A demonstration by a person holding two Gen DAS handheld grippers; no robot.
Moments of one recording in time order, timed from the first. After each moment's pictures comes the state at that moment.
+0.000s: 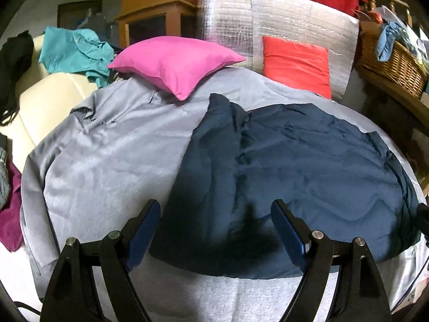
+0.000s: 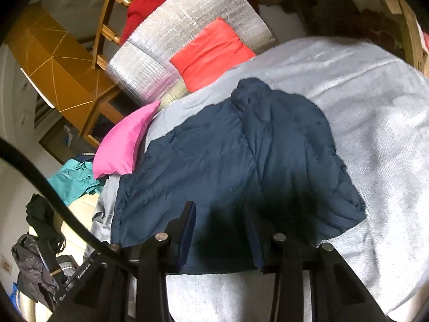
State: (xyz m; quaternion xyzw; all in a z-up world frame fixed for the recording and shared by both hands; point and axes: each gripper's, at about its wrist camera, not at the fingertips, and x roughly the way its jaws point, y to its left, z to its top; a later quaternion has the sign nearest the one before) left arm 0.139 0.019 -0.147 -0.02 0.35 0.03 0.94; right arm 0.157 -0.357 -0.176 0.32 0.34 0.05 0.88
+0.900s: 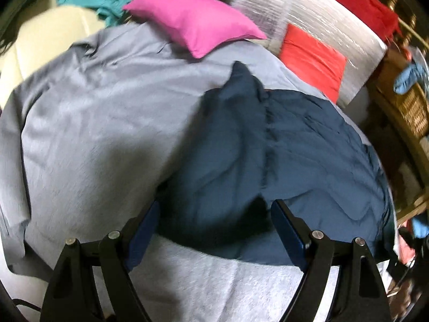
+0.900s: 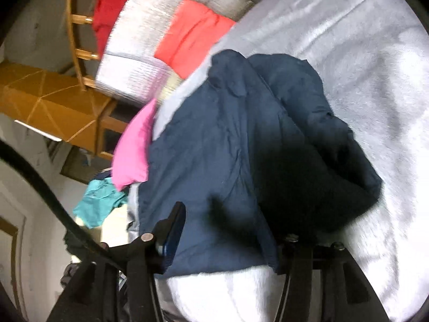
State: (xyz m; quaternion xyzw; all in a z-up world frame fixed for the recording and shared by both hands) left arm 0.147 0.071 -0.171 -0.17 0.43 0.00 0.89; right arm 0.149 -0.400 -0.206 0.45 0.36 0.12 0.81
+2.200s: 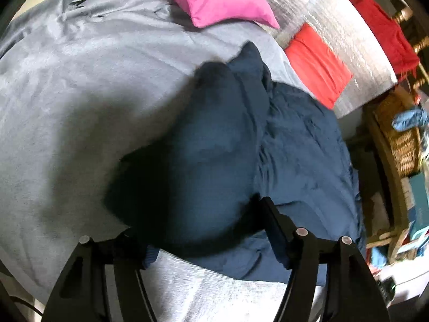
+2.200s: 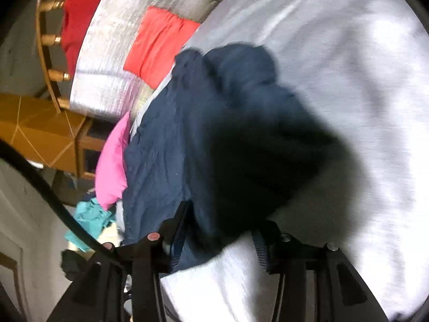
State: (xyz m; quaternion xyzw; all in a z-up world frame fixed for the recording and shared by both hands) left arm 0.198 0.071 -0.193 -0.30 0.47 -0.03 0.83; right arm 0.150 -0.420 -0.228 0.50 0.39 0.02 0.78
